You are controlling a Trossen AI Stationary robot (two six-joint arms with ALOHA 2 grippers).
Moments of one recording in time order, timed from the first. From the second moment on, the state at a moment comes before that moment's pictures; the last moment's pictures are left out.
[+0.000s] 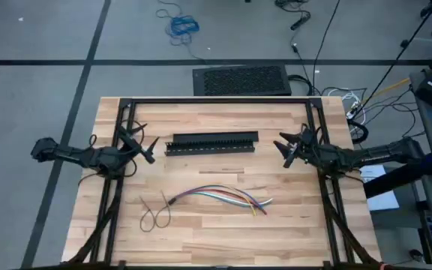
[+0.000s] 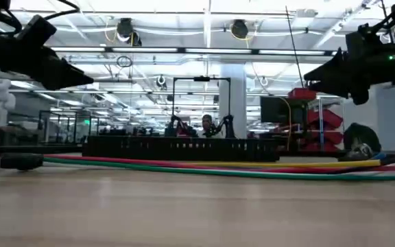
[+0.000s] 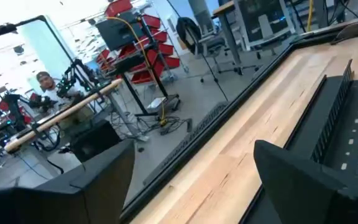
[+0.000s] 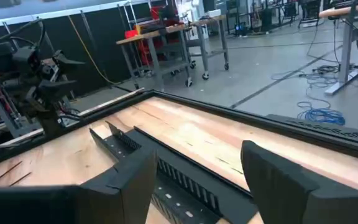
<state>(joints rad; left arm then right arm) -0.21 0.15 0.04 0.04 -1.02 0.40 0.08 0.35 0.01 0.28 0.68 0.29</state>
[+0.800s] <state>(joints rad) -0.20 0.15 0.04 0.04 -1.11 0.41 0.08 0.35 0.01 0.28 0.68 0.29</state>
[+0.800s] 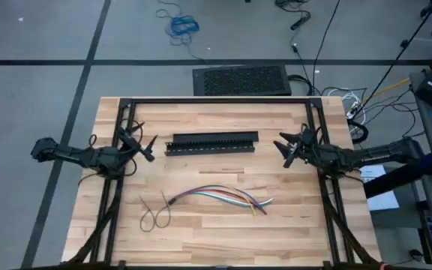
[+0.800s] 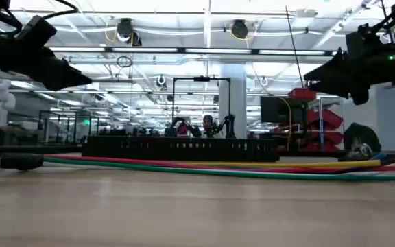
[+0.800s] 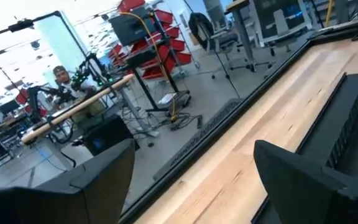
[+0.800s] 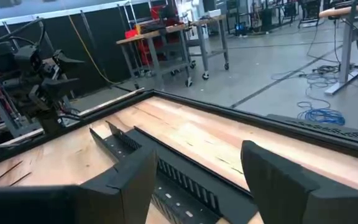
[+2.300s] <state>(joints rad) -0.16 0.22 0.04 0.15 -1.01 -0.28 0.04 0.50 0.01 0.22 0.59 0.31</state>
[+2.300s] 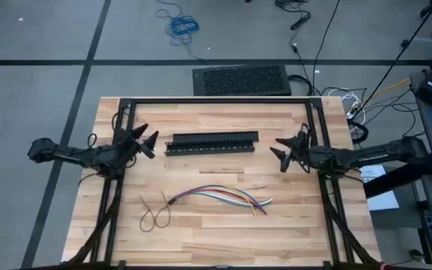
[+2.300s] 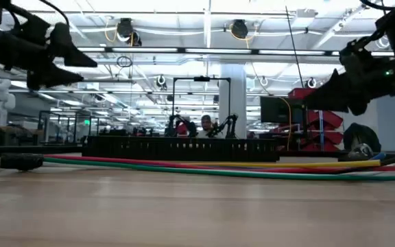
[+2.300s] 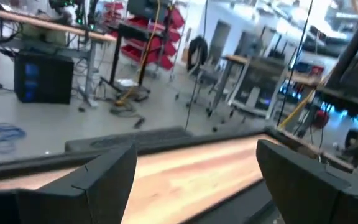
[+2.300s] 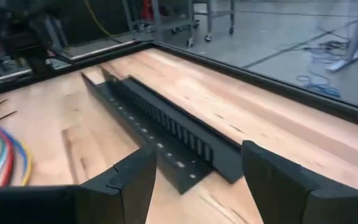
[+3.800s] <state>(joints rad) -0.38 1.00 0.50 -0.24 -0.26 -0.77 0.06 1.31 0.61 0.19 0.19 0.31</state>
